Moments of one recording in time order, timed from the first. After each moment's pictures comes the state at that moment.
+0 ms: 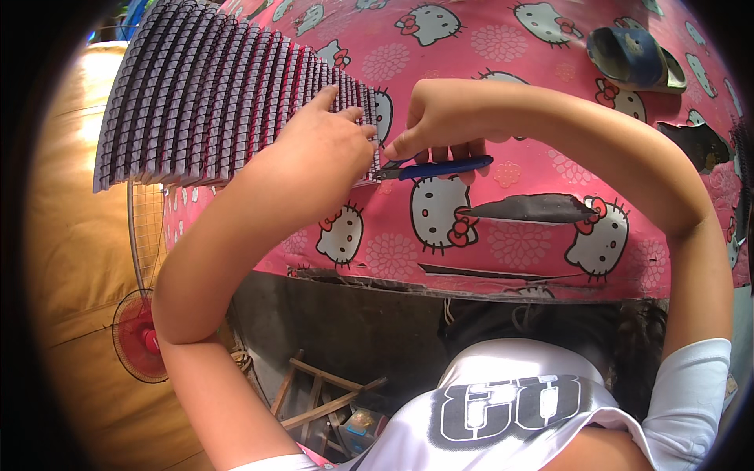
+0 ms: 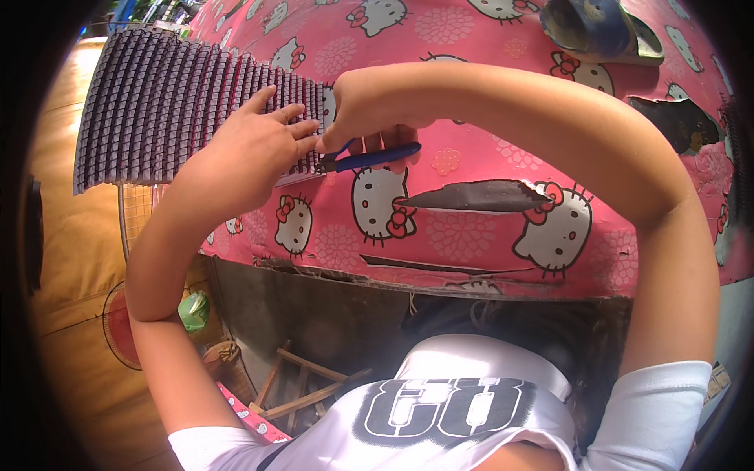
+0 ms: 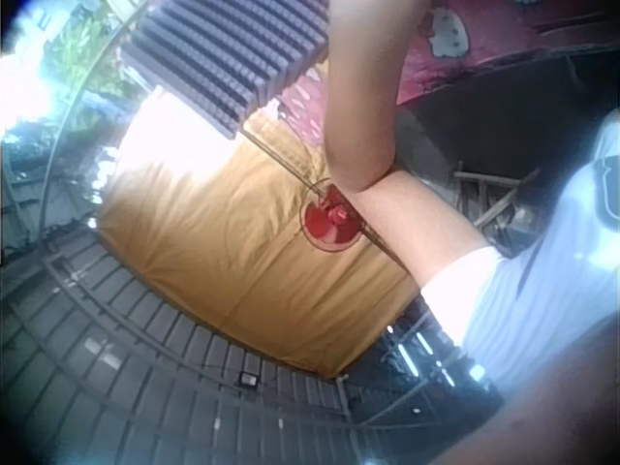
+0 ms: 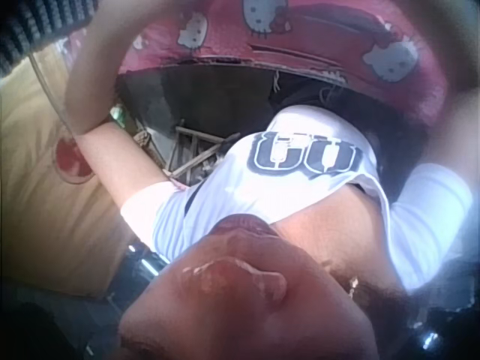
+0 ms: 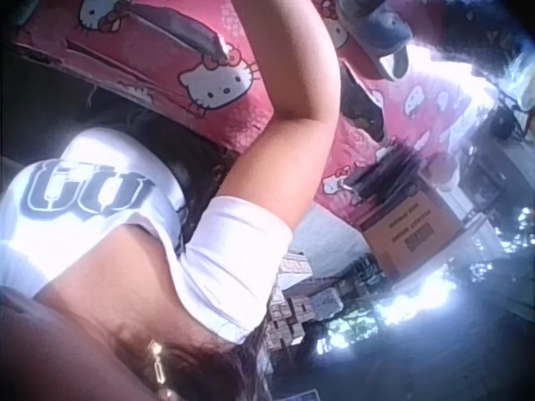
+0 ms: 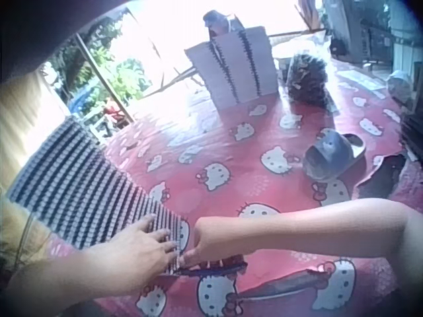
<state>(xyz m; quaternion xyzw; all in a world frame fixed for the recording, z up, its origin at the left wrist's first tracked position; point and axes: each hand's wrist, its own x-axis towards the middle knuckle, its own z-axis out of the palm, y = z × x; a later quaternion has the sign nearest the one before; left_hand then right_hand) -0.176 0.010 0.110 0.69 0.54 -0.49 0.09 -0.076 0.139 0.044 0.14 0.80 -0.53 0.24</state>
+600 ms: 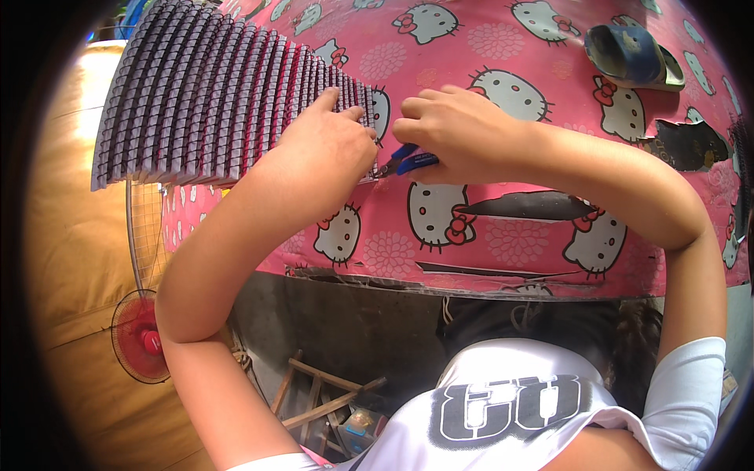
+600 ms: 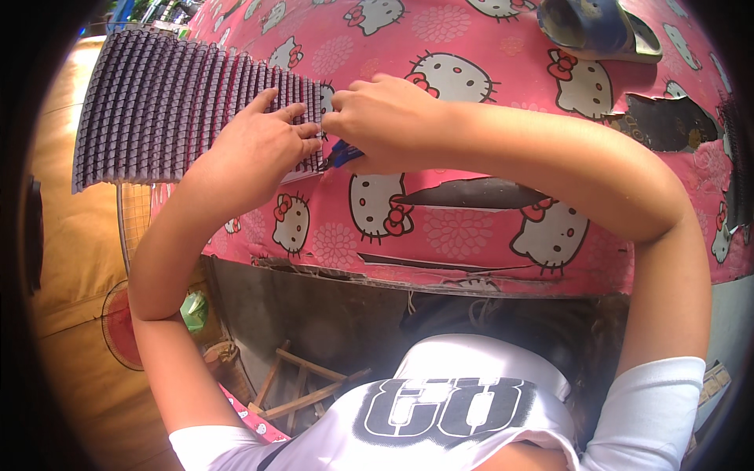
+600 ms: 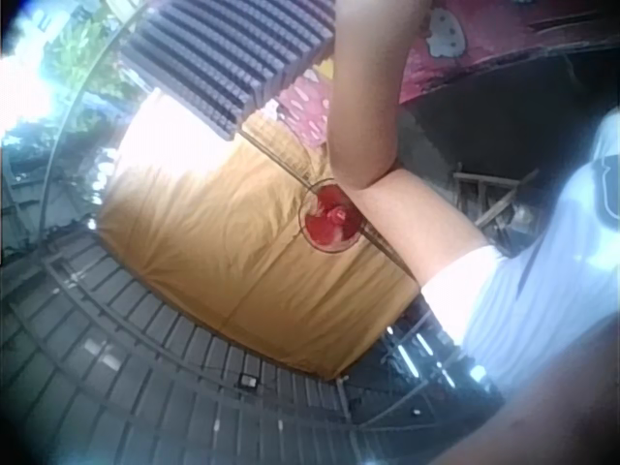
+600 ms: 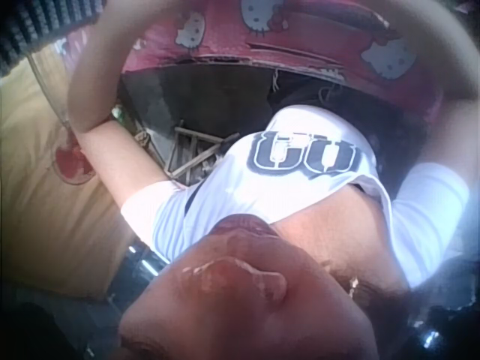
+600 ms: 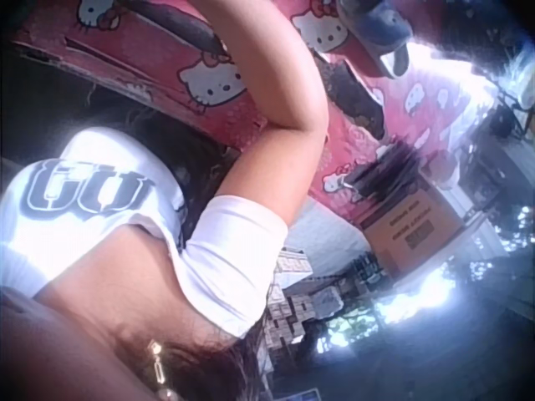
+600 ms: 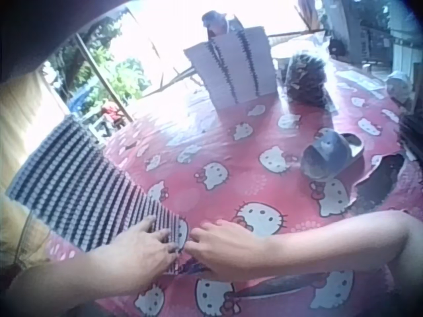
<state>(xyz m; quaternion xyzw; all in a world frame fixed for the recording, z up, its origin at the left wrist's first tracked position) -0.177 0.008 0.100 0.69 0.54 -0.47 0.07 -0.059 0.127 -0.009 -0.08 0.96 -0.20 -0.15</state>
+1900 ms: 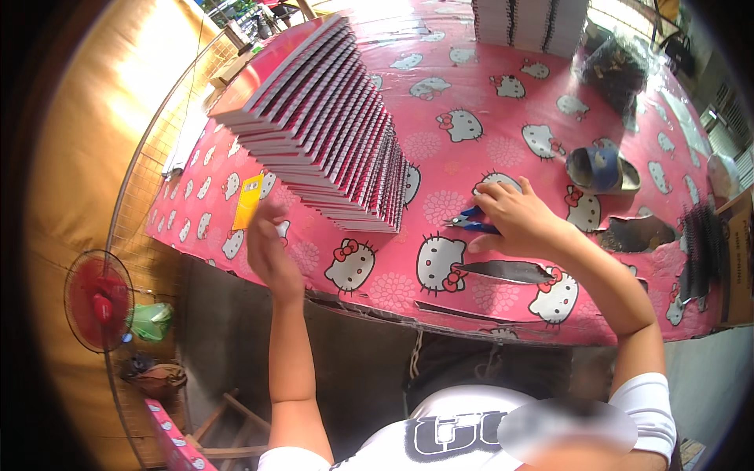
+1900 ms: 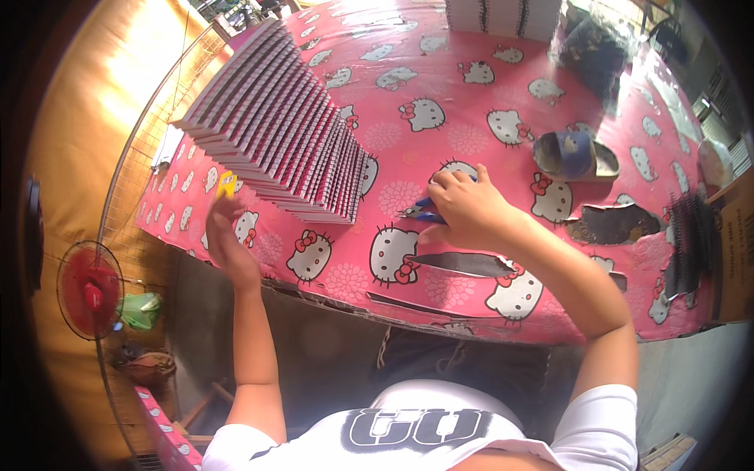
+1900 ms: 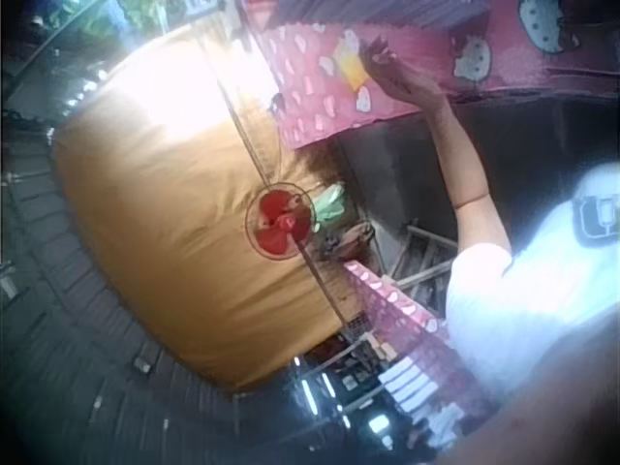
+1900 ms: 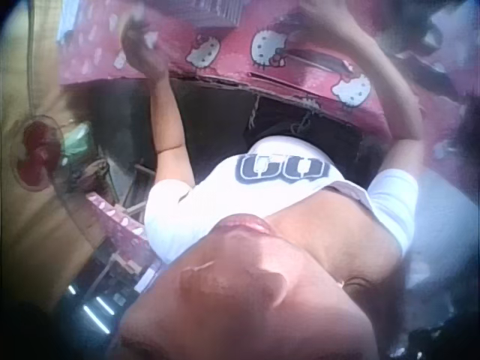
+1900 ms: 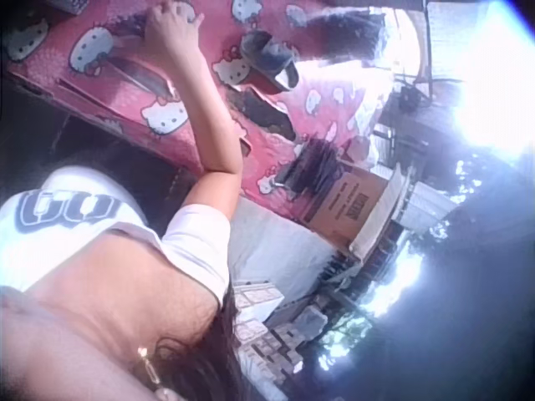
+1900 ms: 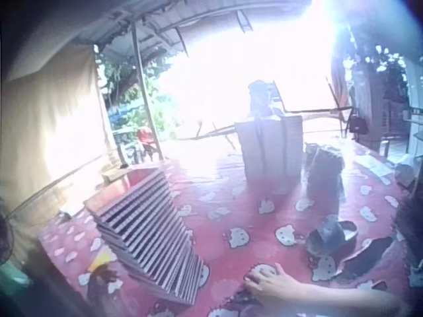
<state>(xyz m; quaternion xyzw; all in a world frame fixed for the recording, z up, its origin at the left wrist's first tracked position) -0.204 -0.145 0.026 0.36 0.69 0.62 -0.15 0.002 0.143 0.029 0.03 1.00 -0.08 0.02</state>
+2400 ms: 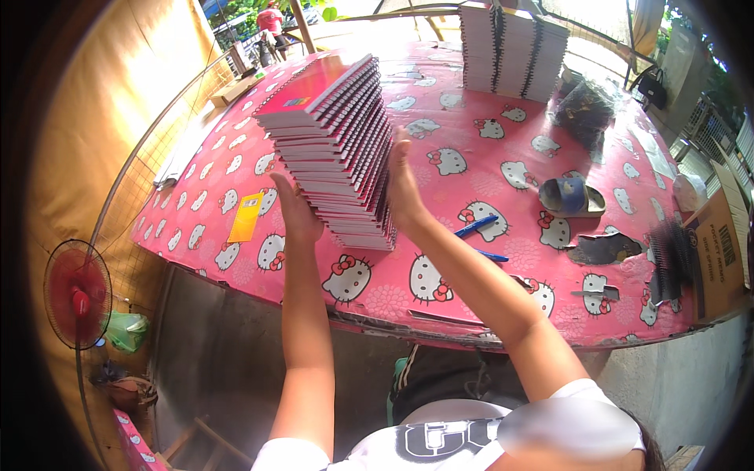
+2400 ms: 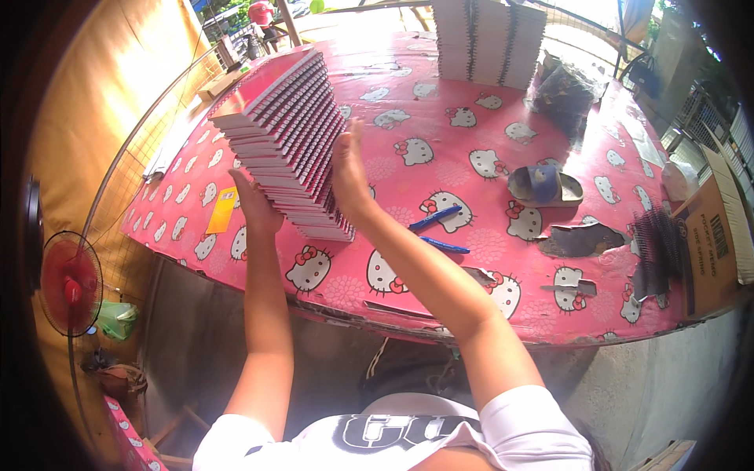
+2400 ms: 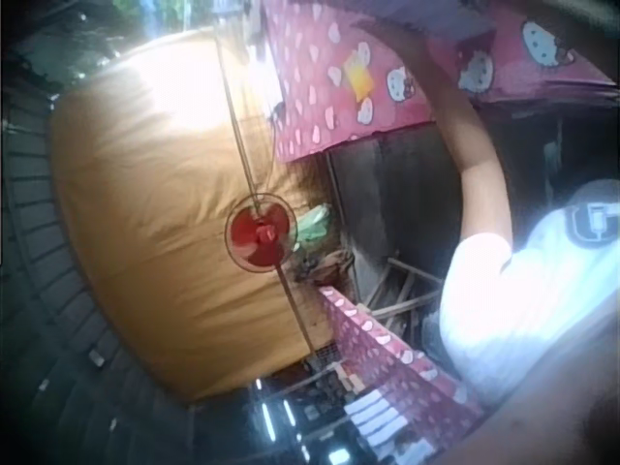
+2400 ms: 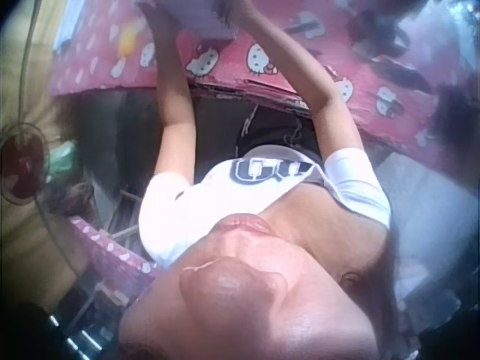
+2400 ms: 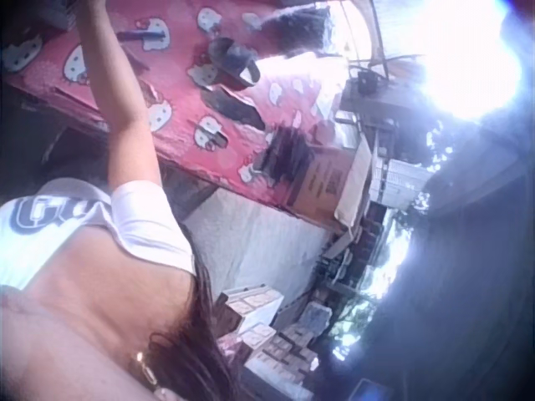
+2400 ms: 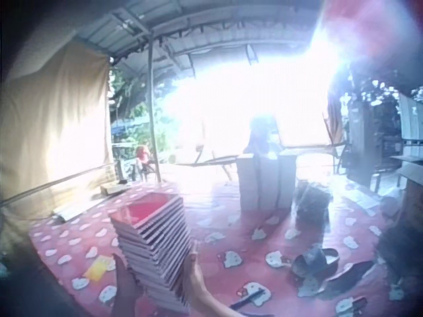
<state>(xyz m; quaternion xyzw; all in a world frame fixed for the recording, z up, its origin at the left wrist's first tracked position) -0.248 -0.081 0.041 0.13 0.48 0.83 0.24 -0.164 0.059 0.027 0.03 0.52 -0.78 -0.35</state>
